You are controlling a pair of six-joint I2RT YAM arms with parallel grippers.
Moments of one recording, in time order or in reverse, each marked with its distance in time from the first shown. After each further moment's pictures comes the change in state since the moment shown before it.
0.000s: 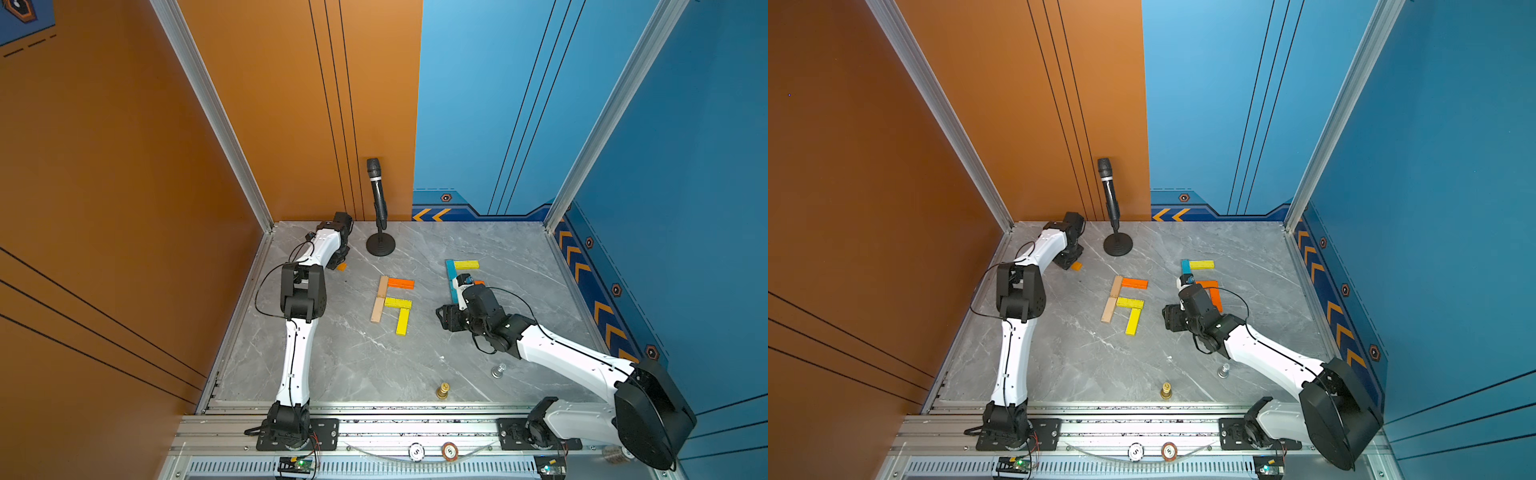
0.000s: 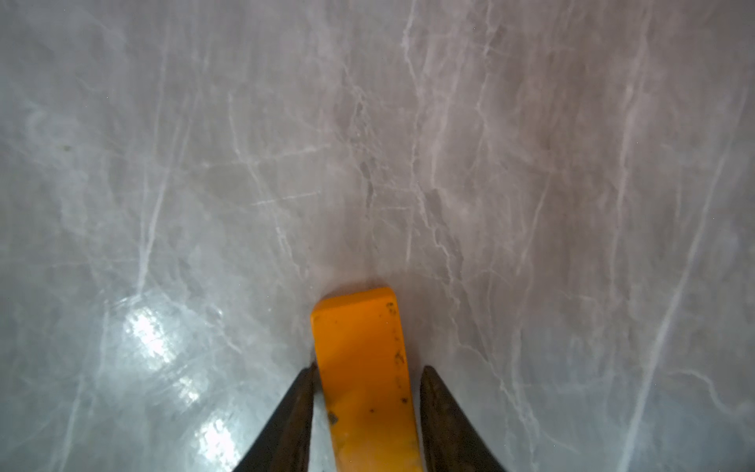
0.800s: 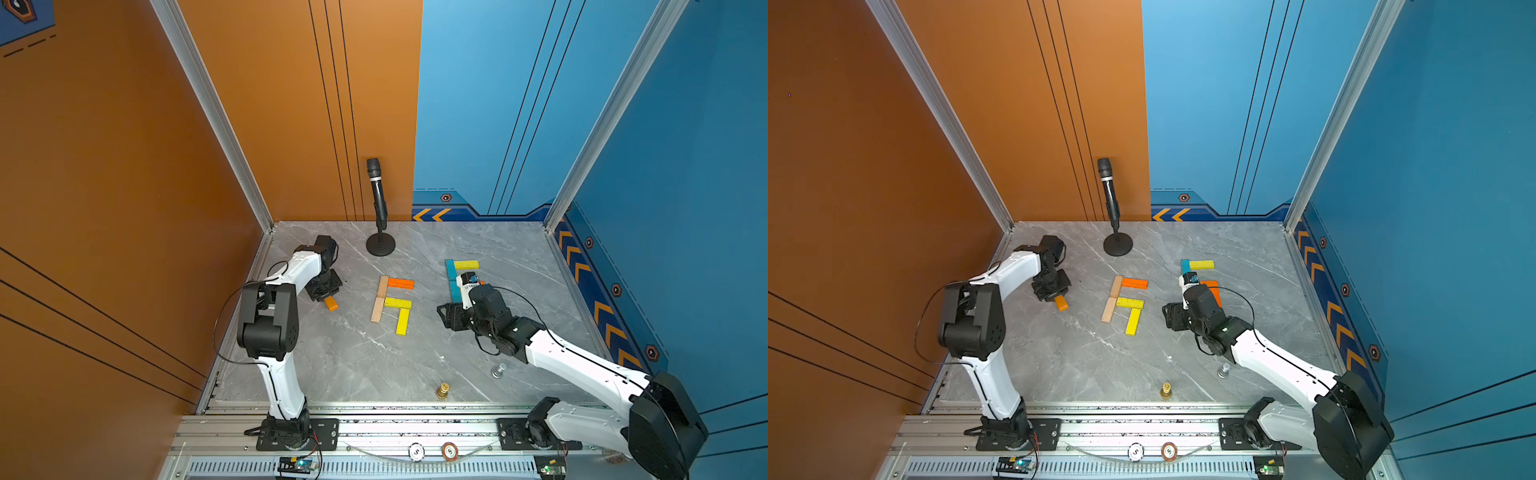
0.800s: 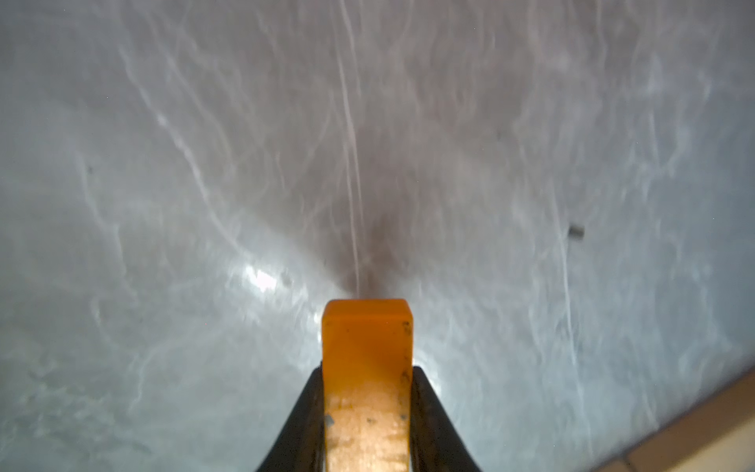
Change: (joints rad) left arm -0.009 -0.661 -0.882 0.108 0.258 0.423; right arm 0.003 -0.076 -0.015 0.005 -0.018 0.018
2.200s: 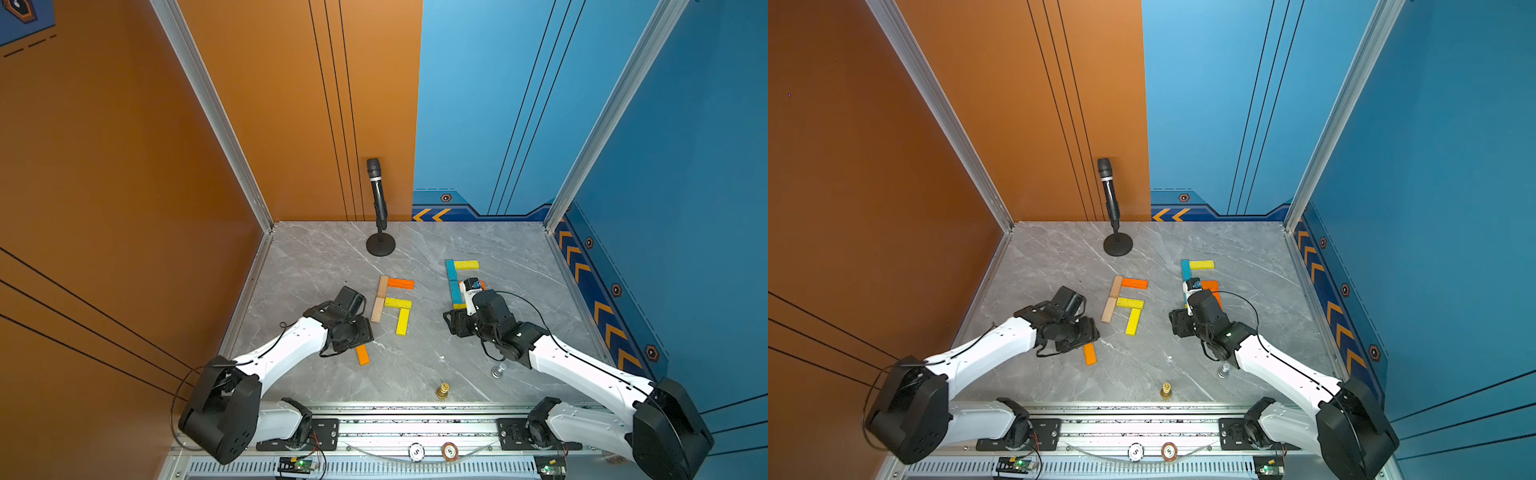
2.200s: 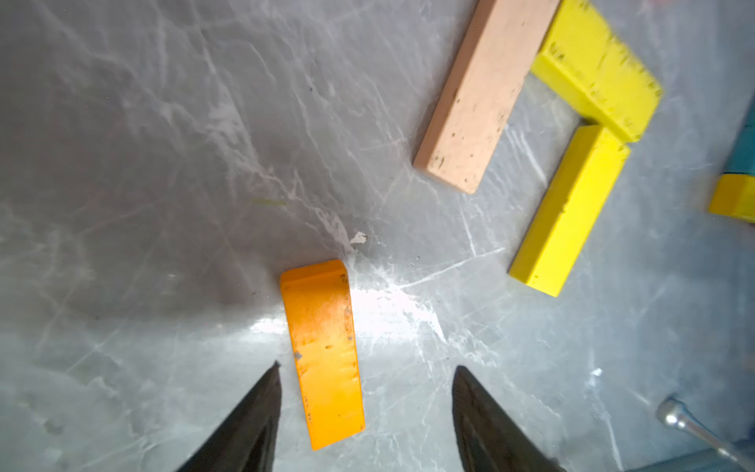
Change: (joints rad) left arm -0.332 -0.582 -0.620 0.277 0.224 -0.069; right arm -0.027 -0.044 -0.066 -0.026 0.026 -0.080
